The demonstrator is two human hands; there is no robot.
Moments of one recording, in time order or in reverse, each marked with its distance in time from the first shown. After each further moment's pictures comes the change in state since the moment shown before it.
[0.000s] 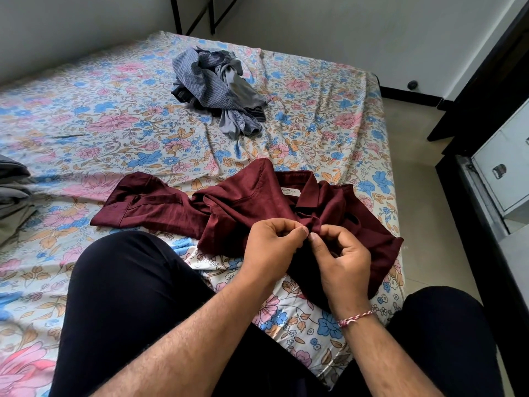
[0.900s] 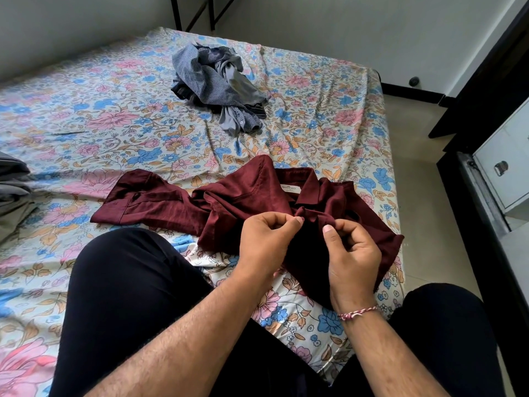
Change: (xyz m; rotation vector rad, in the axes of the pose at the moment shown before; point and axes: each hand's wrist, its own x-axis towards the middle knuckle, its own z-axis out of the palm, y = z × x) left_hand 0.000 0.004 -0.003 -0.059 0.091 -0.011; right_hand 0.005 0.004 -0.001 0.129 0.136 0.085
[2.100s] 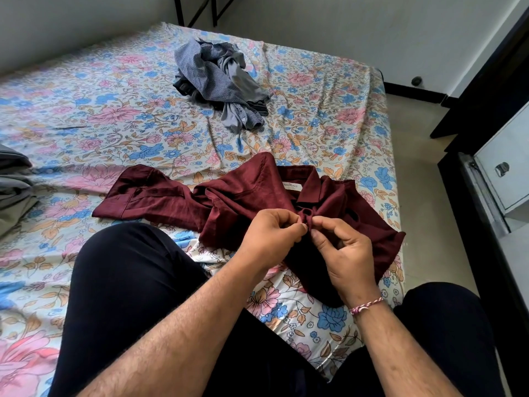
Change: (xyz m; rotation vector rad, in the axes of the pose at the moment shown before) left_hand 0.010 0.002 -0.007 0.244 -0.209 0.005; right_hand 0.013 0.002 -0.010 -0.089 -0.411 -0.196
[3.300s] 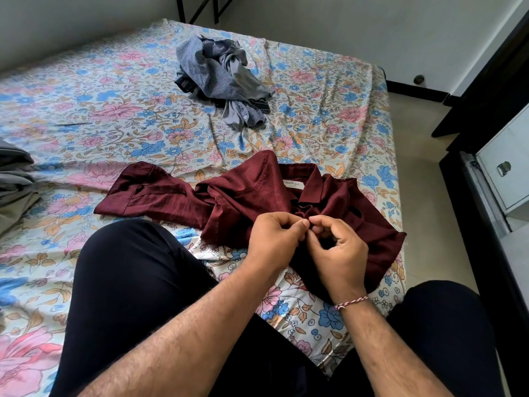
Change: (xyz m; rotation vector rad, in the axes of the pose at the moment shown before) left_hand 0.000 -0.012 0.013 -0.064 0.158 -0.015; right_hand -0.002 0.007 0.018 -0.352 0.200 -0.112
